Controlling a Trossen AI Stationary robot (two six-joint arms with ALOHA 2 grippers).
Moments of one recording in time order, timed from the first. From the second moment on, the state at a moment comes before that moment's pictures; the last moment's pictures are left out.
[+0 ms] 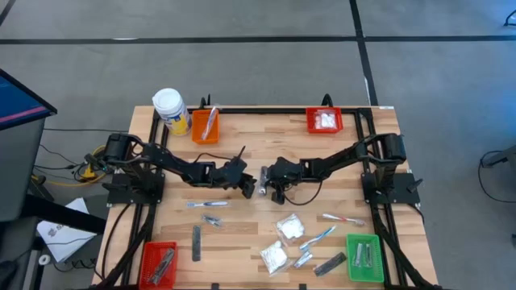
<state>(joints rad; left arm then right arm) -0.05 1.70 0.72 0.30 -0.31 -0.79 -0.02 1.88 0.85 0.23 0.03 0.15</state>
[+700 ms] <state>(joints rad) -0.04 1.84 0.85 0.28 -0.24 -0.76 -0.03 1.94 0.85 0.24 0.06 0.18</state>
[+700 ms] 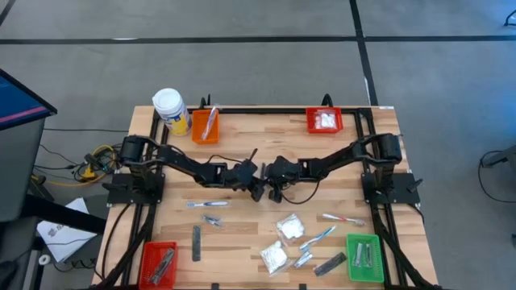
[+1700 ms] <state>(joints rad) -0.05 1.80 0.85 0.14 -0.37 -0.80 -0.03 1.96 0.85 0.26 0.05 0.18</state>
